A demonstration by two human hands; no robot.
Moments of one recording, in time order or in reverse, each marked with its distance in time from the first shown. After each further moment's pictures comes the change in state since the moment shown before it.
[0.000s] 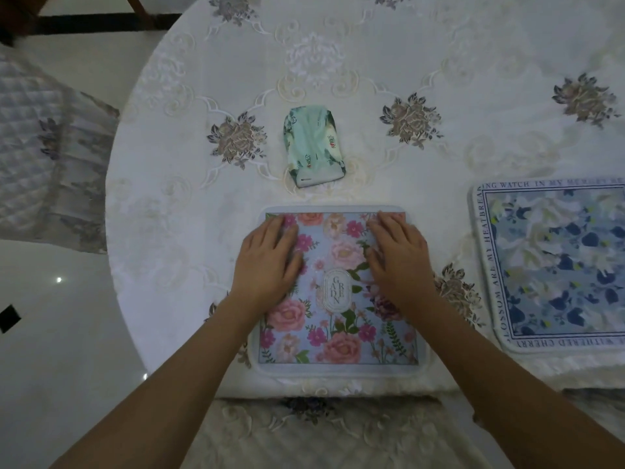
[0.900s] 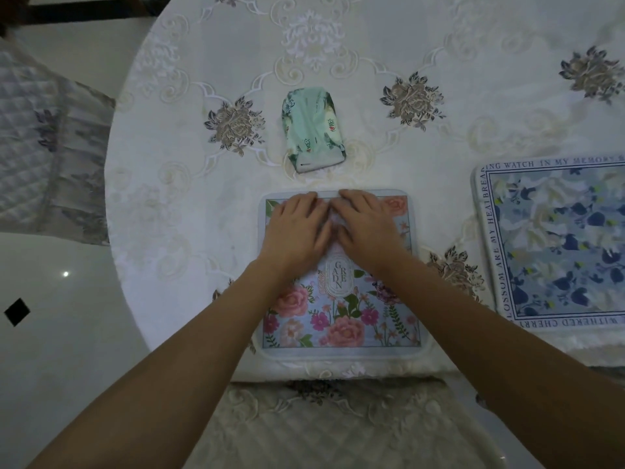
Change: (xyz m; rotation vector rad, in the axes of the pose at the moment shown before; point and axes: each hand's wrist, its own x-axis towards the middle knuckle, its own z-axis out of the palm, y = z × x) left_hand 0.038 0.035 -0.006 -0.007 -0.016 0.120; right_hand 0.037 -0.035 0.015 0.018 -0.089 -0.183
